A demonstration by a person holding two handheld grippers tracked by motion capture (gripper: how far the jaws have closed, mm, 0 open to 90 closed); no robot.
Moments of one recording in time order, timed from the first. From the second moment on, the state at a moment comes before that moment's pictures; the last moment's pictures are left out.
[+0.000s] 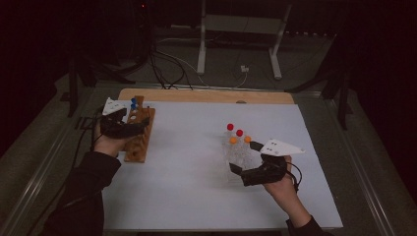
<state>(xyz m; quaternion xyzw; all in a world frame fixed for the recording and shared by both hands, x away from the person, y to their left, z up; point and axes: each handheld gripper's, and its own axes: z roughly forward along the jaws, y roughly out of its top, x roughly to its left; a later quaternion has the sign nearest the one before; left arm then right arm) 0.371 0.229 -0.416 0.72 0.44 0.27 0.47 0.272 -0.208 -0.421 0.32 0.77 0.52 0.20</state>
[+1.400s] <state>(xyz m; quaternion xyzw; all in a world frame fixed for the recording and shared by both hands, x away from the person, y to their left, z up) 0.286 0.166 -0.463 0.80 0.29 0.15 0.51 0.339 -0.230 -0.480 0.41 0.77 0.43 0.22</state>
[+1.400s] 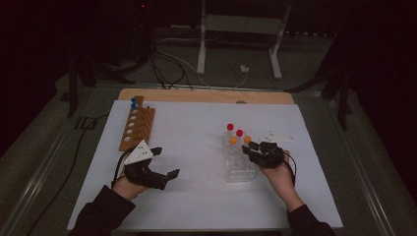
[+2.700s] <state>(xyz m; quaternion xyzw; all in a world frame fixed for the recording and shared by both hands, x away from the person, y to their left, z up) 0.283 0.167 -0.455 0.80 0.28 0.14 0.52 0.300 -0.235 -0.419 0.37 0.75 0.47 0.27</state>
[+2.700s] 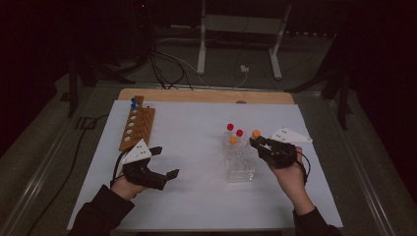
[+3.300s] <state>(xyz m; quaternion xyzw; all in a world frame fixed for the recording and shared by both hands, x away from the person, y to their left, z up) 0.278 0.159 -0.447 0.80 0.26 0.14 0.53 0.276 -0.183 -0.424 0.30 0.80 0.49 0.20</state>
